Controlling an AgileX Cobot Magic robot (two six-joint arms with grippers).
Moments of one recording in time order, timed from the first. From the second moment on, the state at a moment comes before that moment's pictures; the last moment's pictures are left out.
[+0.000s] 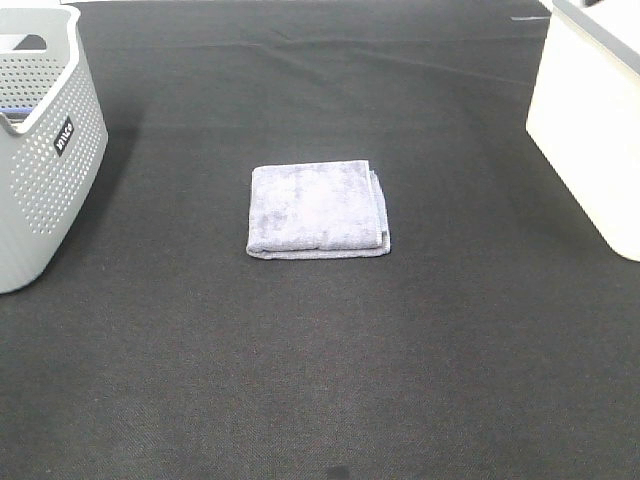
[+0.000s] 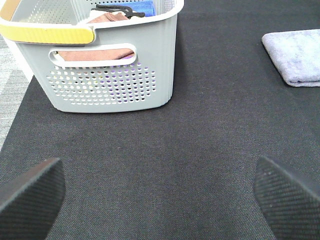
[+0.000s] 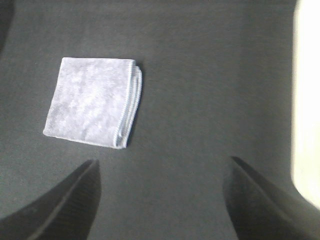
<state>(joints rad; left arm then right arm) 0.00 0.00 -0.50 0.00 1.05 0.00 0.00 1.56 -1.52 0.43 1.04 -0.27</state>
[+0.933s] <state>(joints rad) 0.00 0.00 -0.50 0.00 1.05 0.00 0.15 2.35 -2.04 0.61 1.21 -0.26</state>
